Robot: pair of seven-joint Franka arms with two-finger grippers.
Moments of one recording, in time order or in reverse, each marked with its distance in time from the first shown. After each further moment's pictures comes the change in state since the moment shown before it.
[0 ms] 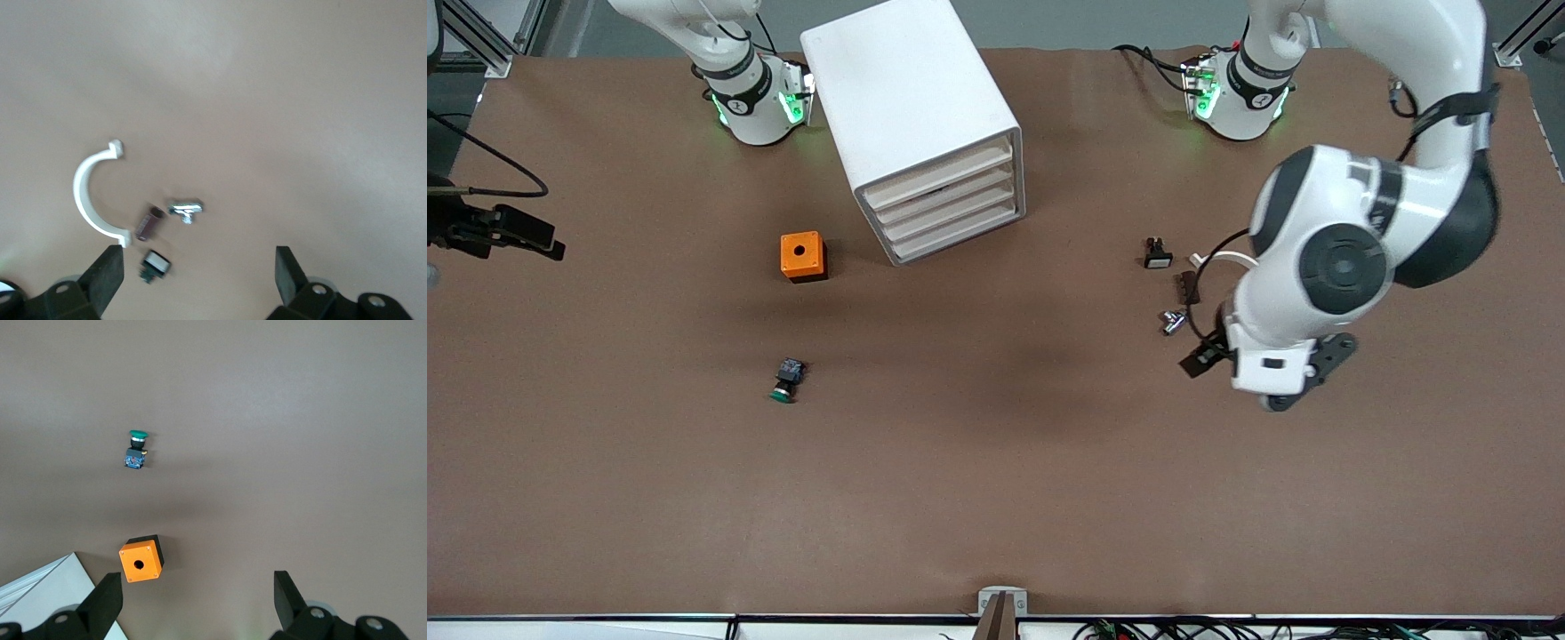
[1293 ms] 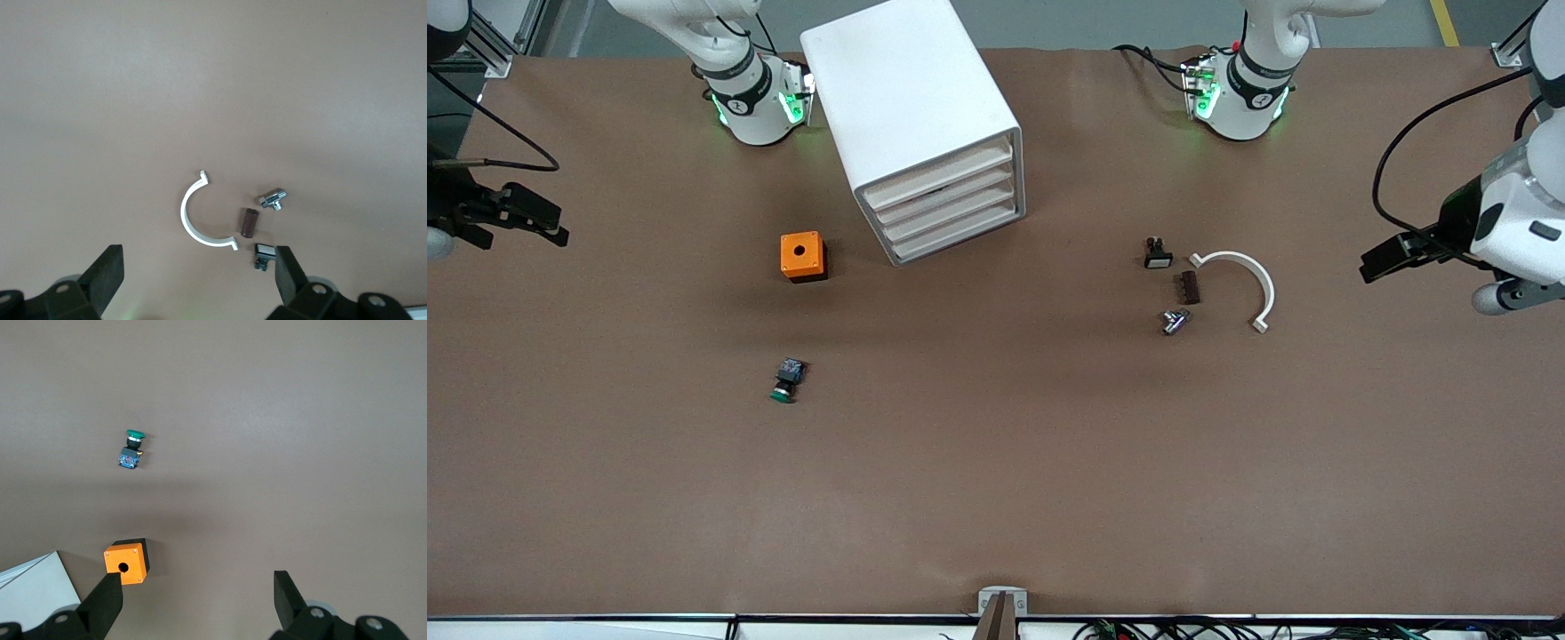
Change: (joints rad) left arm 0.213 -0.348 0.016 -0.184 0.000 -0.073 0.632; right arm 0.000 -0.101 0.005 -0.143 -0.029 0.103 -0.071
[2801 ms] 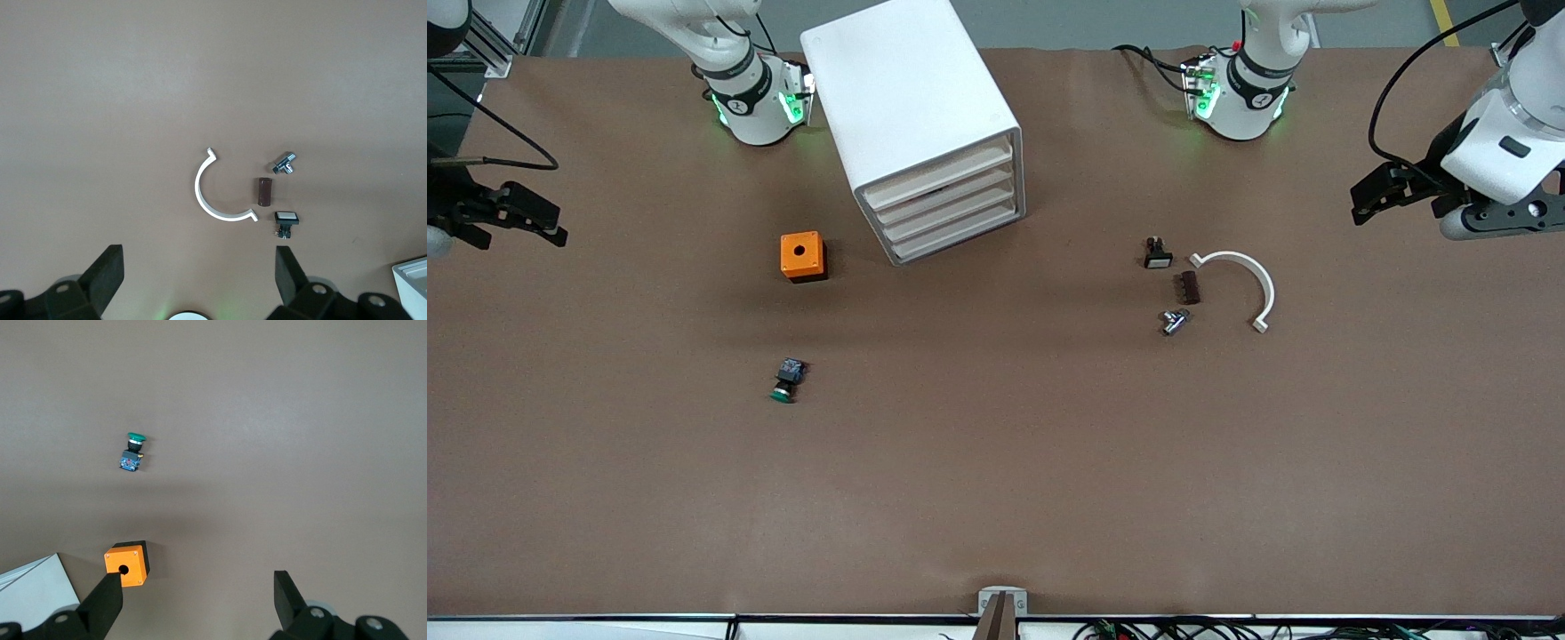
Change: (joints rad) left arm 0.146 -0.173 -0.197 -0.167 0.024 0.000 0.119; right arm 0.000 -0.003 0.002 0.000 0.000 0.005 0.000
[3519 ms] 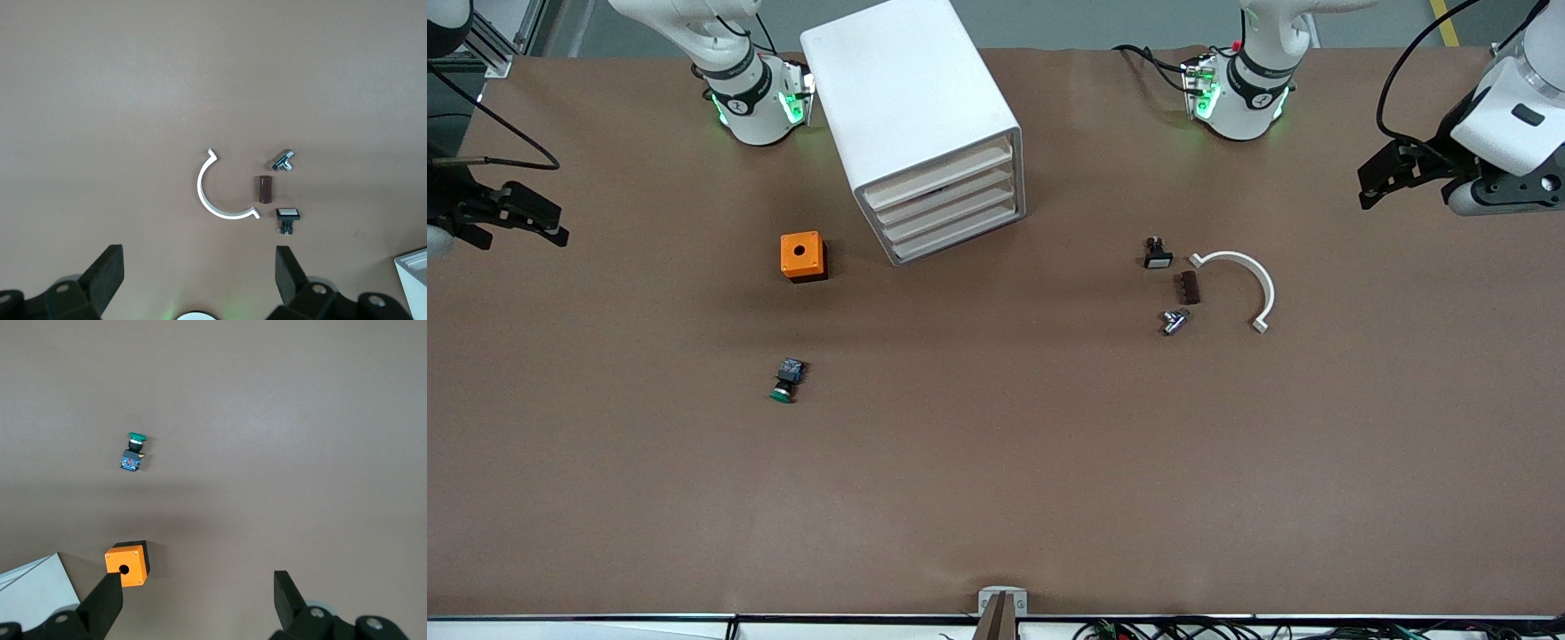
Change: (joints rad) left arm 0.000 -0.034 0.001 0.002 0.000 -0.013 0.039; right arm 0.000 0.000 0.003 0.000 0.000 0.000 0.000
